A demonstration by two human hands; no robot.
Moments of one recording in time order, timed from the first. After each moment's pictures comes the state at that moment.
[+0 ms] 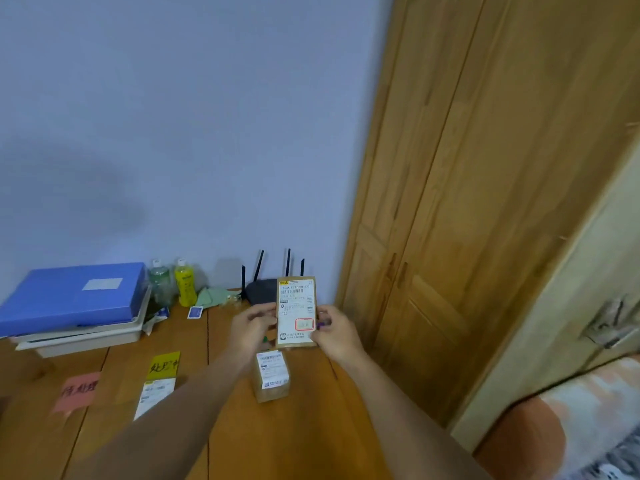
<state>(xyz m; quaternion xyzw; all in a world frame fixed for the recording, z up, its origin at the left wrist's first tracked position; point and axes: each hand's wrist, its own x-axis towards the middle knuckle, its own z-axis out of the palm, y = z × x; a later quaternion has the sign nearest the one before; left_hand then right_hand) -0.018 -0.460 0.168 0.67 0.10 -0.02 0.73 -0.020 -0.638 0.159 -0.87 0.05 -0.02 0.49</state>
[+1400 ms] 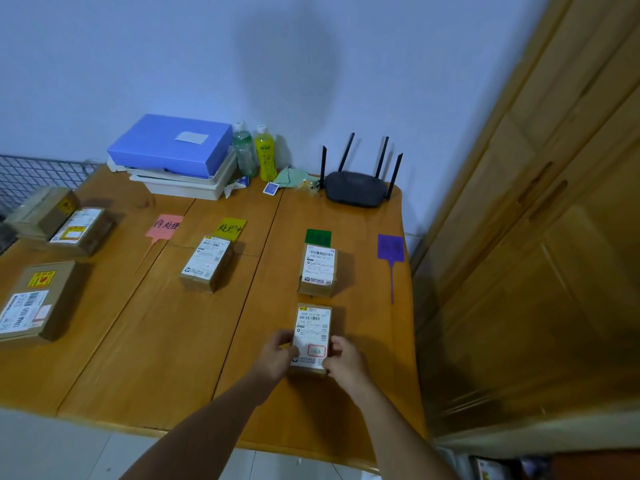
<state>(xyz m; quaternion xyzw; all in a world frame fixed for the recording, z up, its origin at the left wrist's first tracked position) -0.105 -0.518 -0.086 0.69 0.32 -0.13 0.63 -0.048 -0.671 -0.103 -0.84 0.06 0.31 0.45</state>
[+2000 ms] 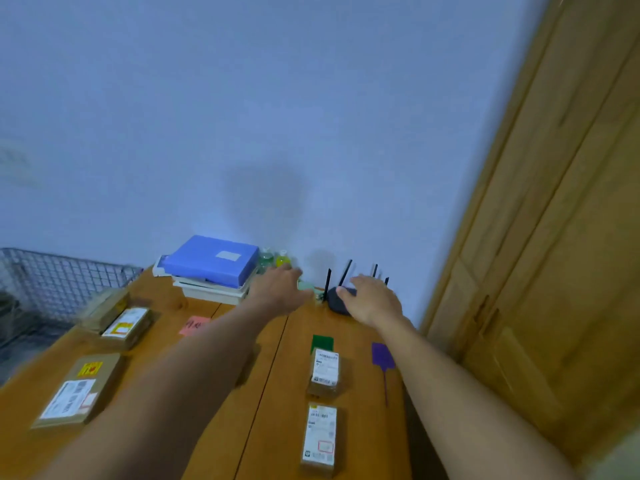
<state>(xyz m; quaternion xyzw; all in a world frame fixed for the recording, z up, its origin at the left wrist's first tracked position) -0.051 -0.435 0.265 0.99 0.10 0.07 0.09 0.001 -0.634 0.269 -0.97 -0.19 0.00 0.15</state>
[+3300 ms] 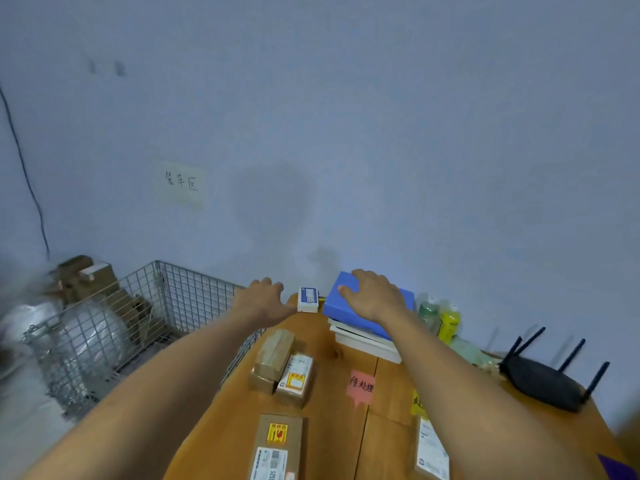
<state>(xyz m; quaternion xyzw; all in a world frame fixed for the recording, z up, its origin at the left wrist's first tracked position) -0.137 0.147 0.238 0.97 0.25 0.03 0.06 -0.021 -0.052 0.275 -0.94 -0.31 0.01 0.14</state>
